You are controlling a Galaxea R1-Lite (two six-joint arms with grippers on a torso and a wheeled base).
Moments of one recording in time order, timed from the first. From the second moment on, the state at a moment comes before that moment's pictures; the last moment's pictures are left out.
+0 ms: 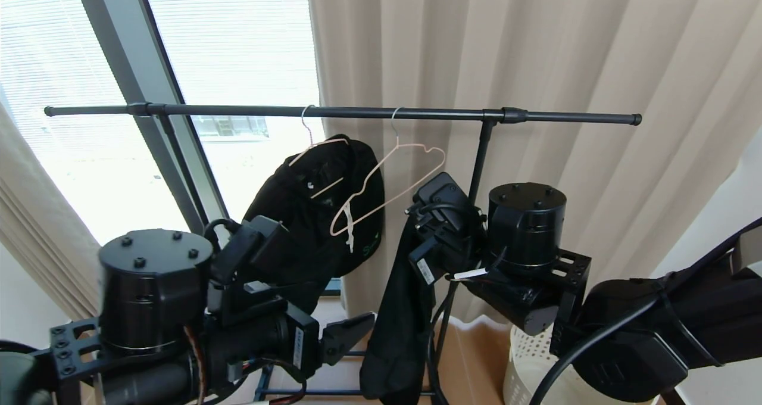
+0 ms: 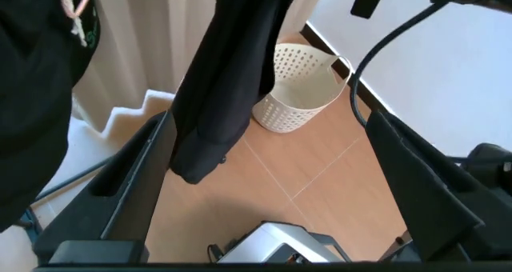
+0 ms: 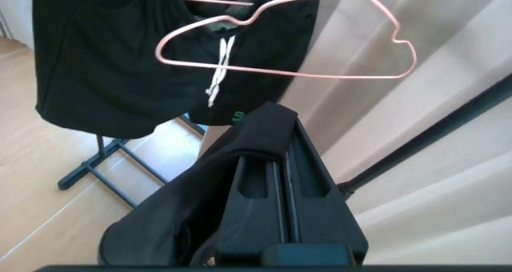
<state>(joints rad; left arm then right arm) -0.71 1.54 -0.51 -0.61 -0.05 -0.16 0.78 1.94 -0.90 -0.83 -0.31 -0.26</state>
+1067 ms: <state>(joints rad) -0.77 1.81 -0.61 -0.79 0.21 -0.23 0.87 1.90 -0.91 -0.83 -0.43 -0.23</state>
